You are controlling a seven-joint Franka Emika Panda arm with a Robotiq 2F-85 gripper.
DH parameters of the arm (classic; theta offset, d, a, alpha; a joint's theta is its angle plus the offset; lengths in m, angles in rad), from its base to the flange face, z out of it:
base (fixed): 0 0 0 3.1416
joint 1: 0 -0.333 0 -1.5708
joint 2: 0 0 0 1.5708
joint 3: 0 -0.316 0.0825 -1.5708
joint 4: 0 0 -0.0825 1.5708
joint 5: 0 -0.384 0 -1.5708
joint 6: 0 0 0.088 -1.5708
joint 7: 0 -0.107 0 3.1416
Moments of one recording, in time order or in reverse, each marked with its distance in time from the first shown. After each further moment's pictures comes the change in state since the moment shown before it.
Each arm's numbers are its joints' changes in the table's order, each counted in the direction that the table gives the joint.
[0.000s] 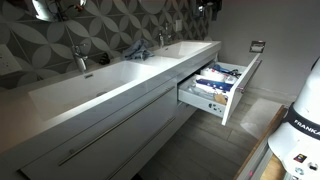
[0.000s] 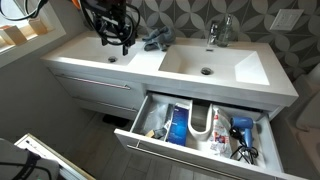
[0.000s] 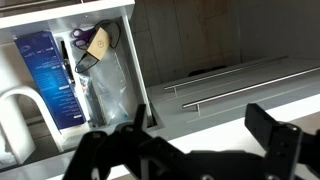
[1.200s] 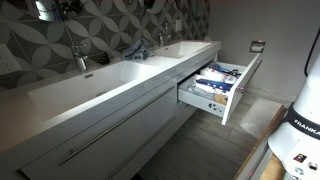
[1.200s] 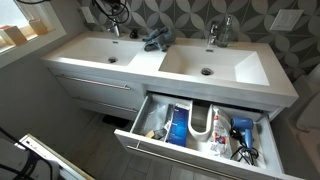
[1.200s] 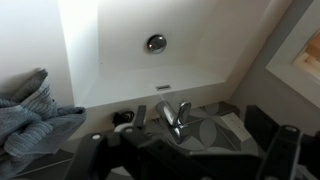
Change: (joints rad) arm -0.103 -0.267 -0.227 0.280 -0.579 0.340 0.238
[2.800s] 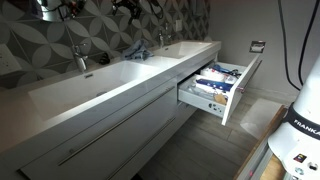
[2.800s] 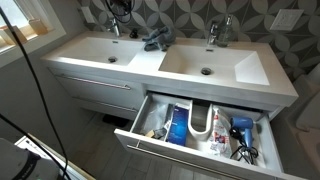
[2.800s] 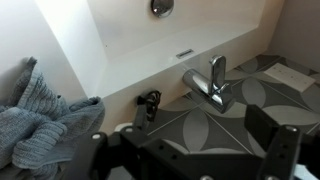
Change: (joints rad) arm 0.038 -0.384 -0.090 0.440 0.048 0.036 -0.408
